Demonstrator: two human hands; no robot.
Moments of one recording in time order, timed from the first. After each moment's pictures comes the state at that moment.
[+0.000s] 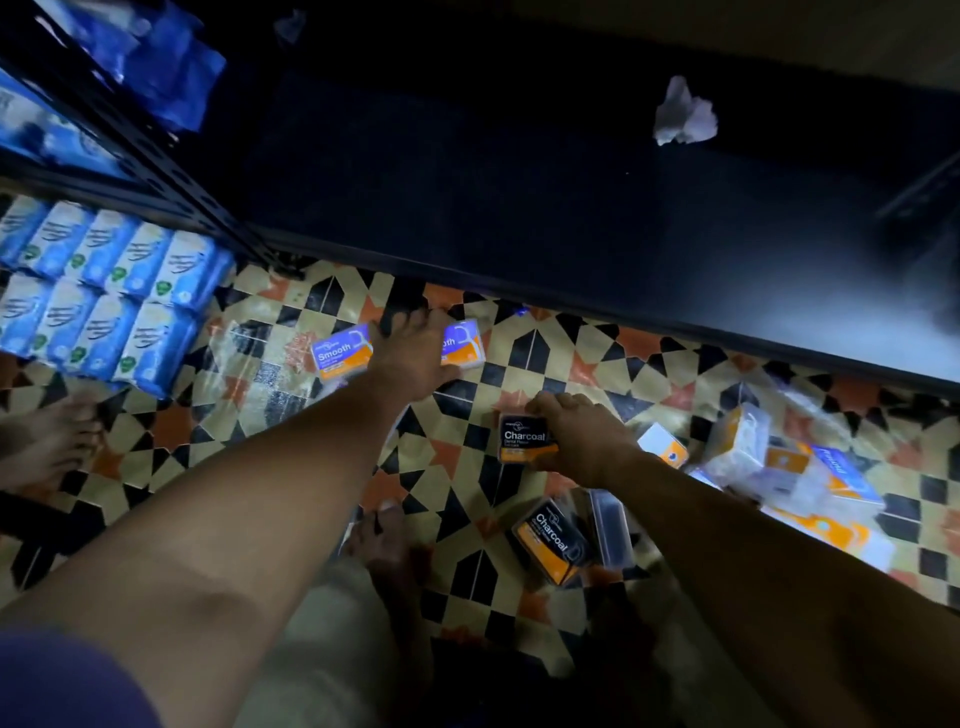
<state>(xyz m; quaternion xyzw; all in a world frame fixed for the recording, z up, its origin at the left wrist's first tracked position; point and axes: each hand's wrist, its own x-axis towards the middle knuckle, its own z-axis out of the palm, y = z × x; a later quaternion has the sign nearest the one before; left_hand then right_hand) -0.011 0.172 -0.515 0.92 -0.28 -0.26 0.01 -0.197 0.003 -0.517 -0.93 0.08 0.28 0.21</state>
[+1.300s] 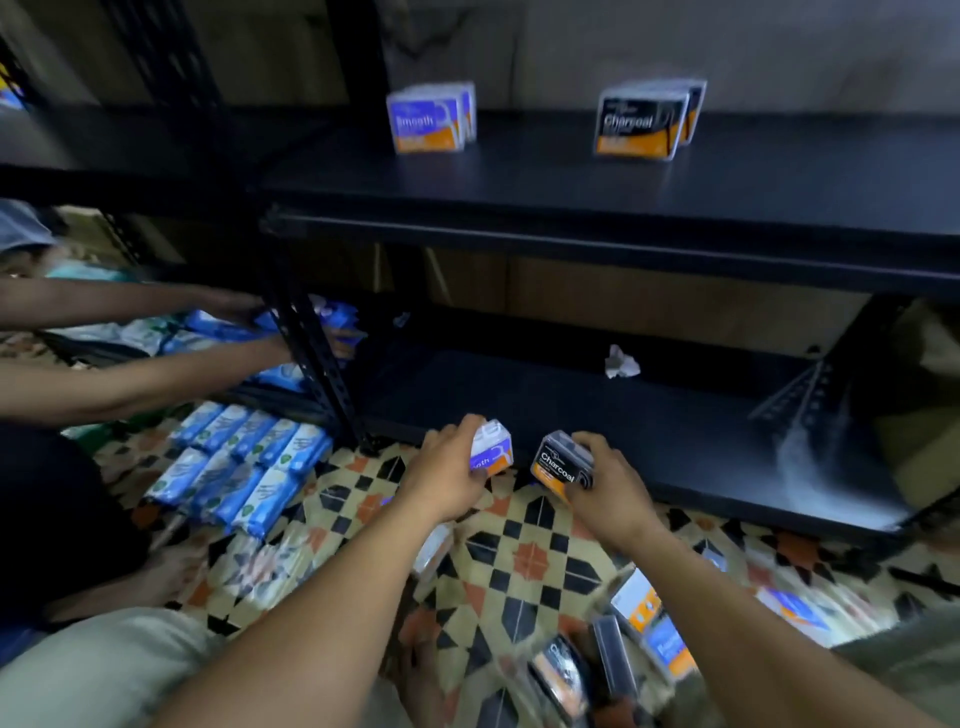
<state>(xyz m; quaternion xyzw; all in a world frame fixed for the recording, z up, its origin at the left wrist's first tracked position) -0.091 0.202 -0.308 0.93 -0.29 -0.10 0.20 -0.219 0.016 -0.324 -0.88 0.25 -0.04 0.41</state>
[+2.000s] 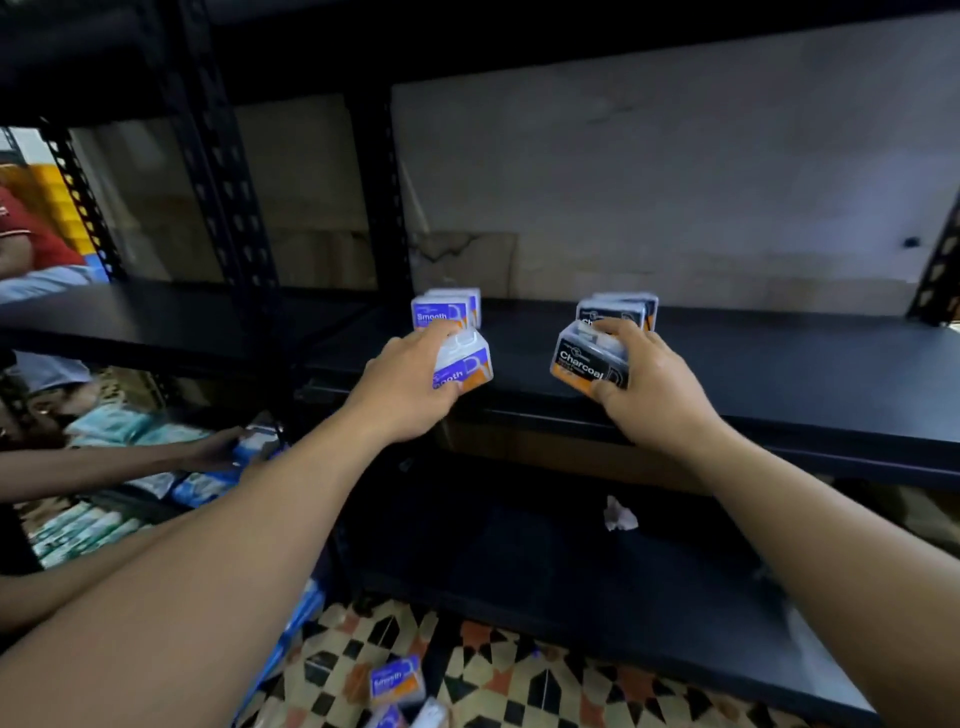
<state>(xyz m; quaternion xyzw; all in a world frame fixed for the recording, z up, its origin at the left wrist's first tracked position) -0.006 0.186 -0.047 0.89 -0.36 0.15 0.24 -0.153 -0.047 -0.056 -0.91 0.14 -0.30 0.23</state>
